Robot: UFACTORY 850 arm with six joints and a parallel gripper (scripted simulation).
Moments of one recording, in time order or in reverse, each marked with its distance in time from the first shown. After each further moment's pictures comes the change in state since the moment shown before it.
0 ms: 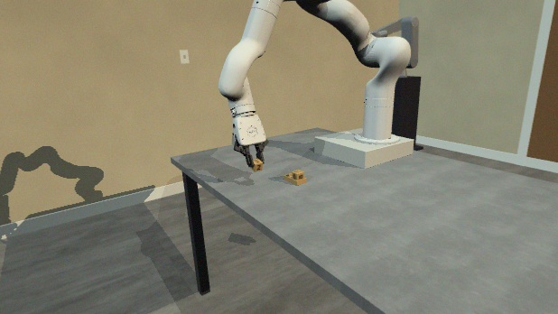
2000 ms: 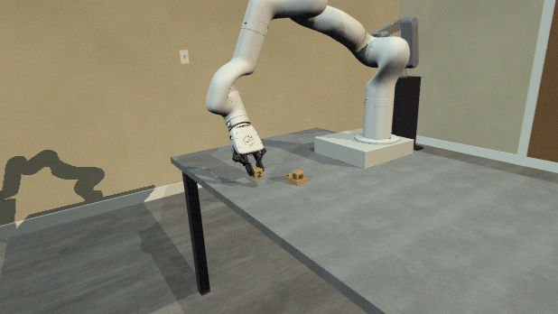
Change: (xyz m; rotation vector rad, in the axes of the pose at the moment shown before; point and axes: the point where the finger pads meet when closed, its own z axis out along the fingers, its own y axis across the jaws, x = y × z) arm 0.015 0.000 0.028 0.001 -0.258 0.000
